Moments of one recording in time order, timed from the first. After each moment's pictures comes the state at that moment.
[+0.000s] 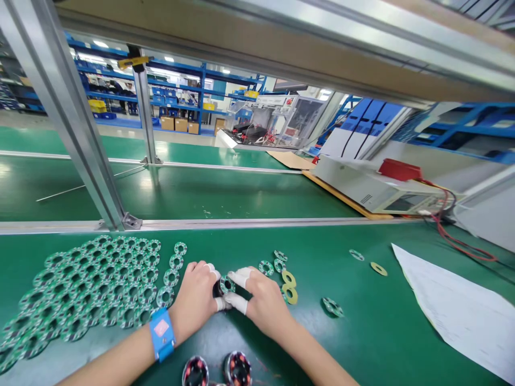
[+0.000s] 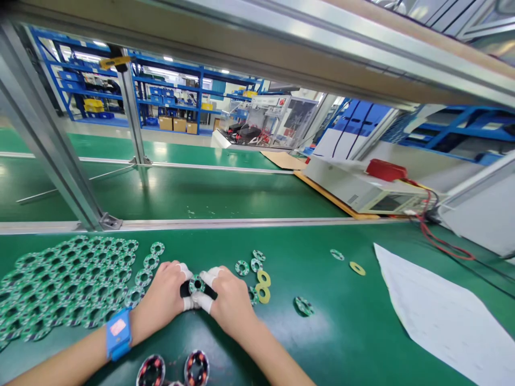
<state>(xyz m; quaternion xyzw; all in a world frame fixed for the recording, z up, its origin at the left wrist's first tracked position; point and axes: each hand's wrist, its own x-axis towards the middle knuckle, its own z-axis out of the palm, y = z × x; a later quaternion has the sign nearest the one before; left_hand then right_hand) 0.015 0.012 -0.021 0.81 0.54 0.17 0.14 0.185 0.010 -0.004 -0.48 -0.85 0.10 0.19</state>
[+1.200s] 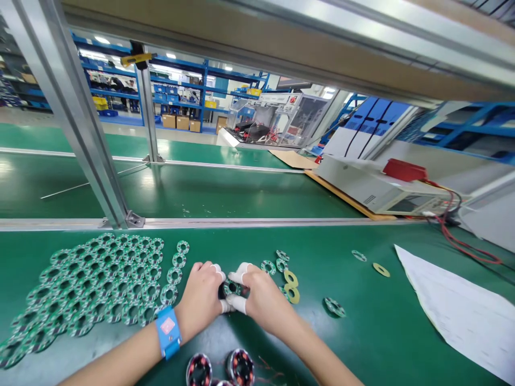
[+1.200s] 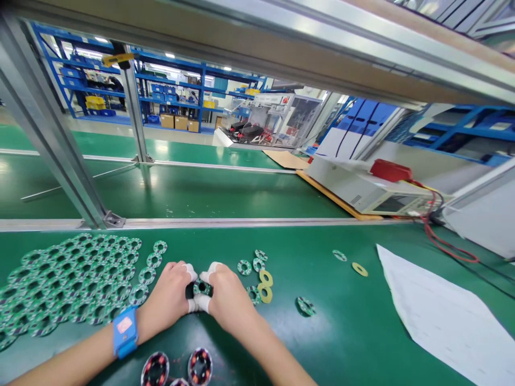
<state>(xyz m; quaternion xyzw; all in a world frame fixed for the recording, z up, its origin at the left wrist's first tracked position) 0.019 0.011 -0.021 0.82 0.52 0.16 0.15 0.170 0.013 0.027 -0.51 -0.83 0.21 0.12</state>
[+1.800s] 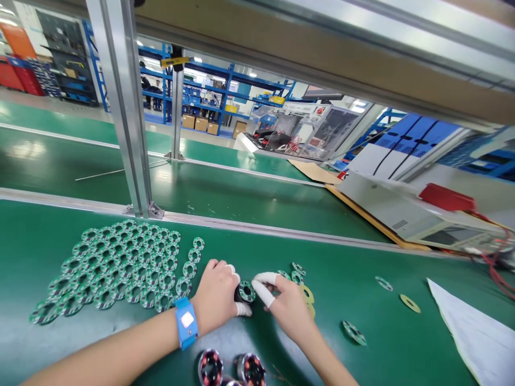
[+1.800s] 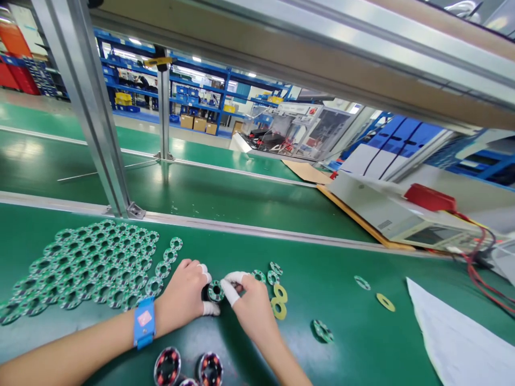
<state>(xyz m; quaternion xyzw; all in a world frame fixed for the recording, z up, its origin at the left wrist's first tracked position) 0.021 0.008 -0.010 0.82 0.53 0.15 0.13 0.189 0.020 0.004 -0.56 -0.72 0.29 0.28</state>
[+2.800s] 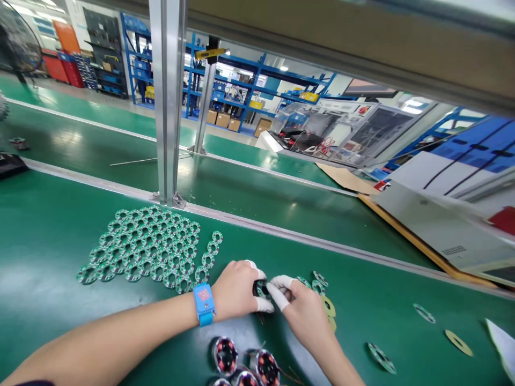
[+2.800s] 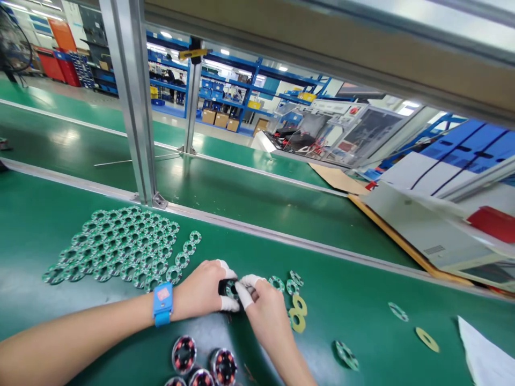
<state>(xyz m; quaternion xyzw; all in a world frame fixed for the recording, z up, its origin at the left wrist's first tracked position) 0.016 0.008 0.009 0.80 0.50 0.22 0.25 0.189 0.023 0.006 -0.57 -0.76 0.24 0.20</state>
